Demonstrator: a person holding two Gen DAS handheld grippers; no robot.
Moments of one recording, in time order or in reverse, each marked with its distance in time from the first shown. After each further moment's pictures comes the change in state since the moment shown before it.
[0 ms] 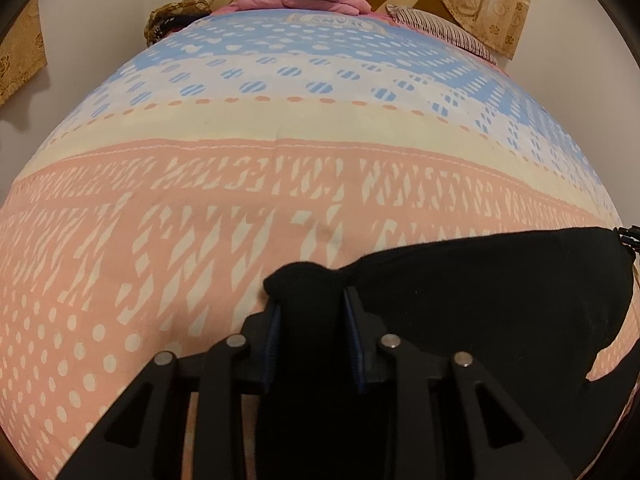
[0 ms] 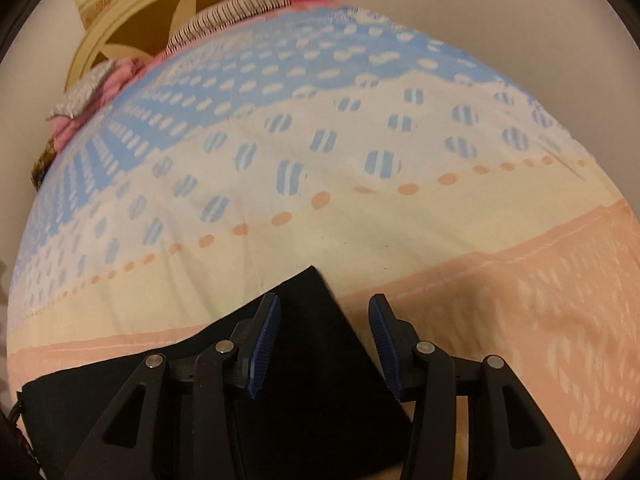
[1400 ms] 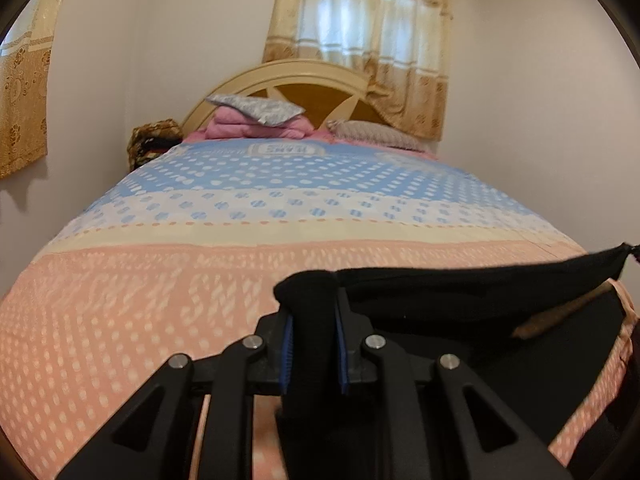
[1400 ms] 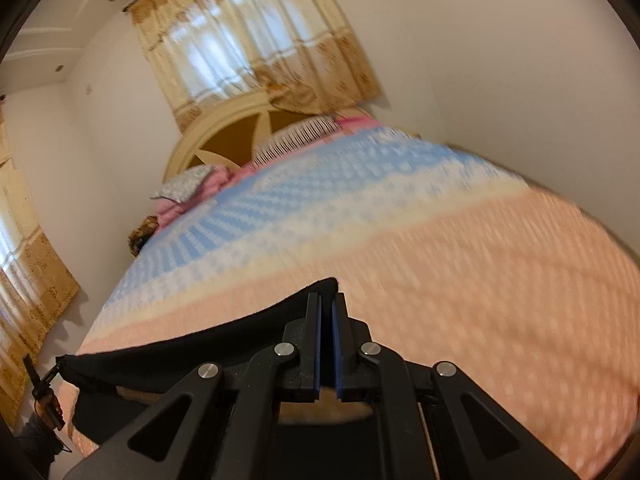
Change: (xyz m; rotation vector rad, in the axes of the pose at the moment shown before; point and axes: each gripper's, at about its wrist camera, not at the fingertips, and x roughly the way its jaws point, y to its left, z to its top) left arm -0.121 0.013 -0.080 0.133 -0.480 -0.164; right arm -0.237 -0.098 -0.209 0.042 -0.453 0.300
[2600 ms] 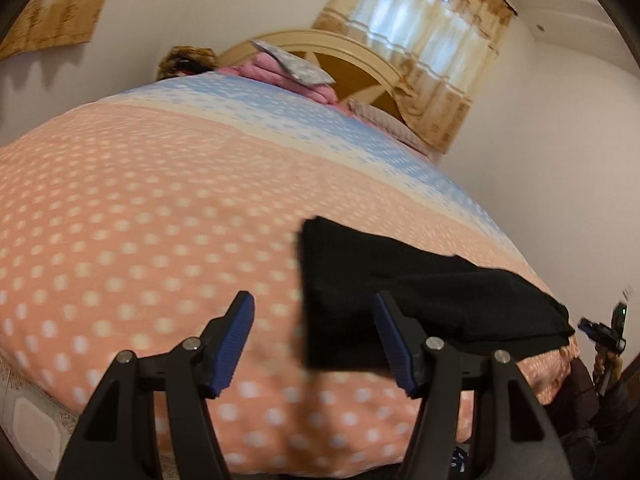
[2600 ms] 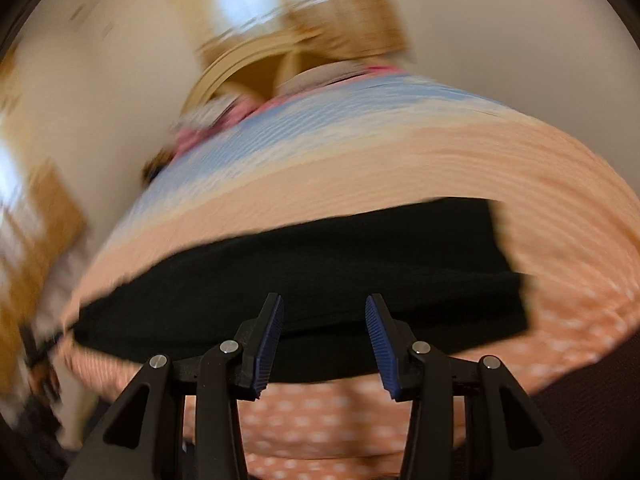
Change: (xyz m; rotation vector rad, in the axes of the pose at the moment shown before) left arm -0.068 0.021 -0.092 -0.303 0.112 -0.088; right arm -0.033 0.103 -0.130 -0.183 0.190 0.041
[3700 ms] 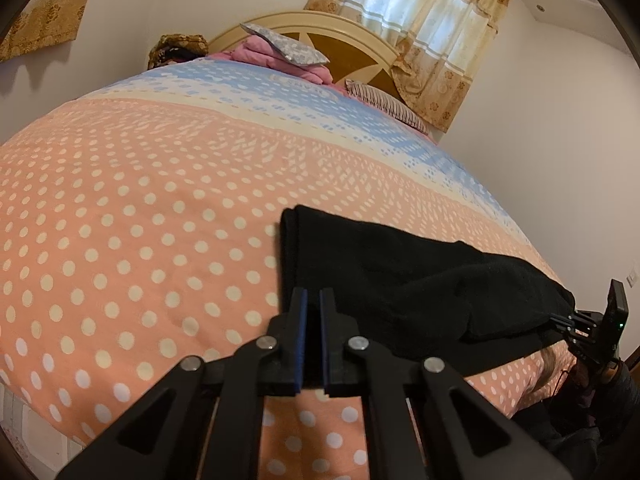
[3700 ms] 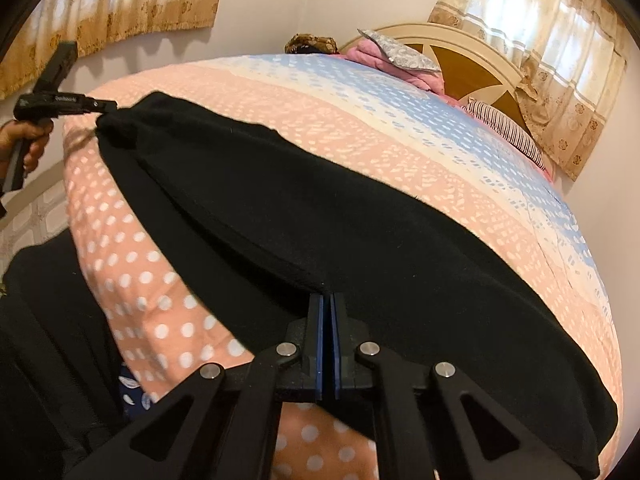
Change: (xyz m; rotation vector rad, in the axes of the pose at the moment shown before) left arm 0.011 -0.007 0.002 0.021 0.054 0.017; right arm 0.103 0.260 -0.061 -0.771 0.112 0.047
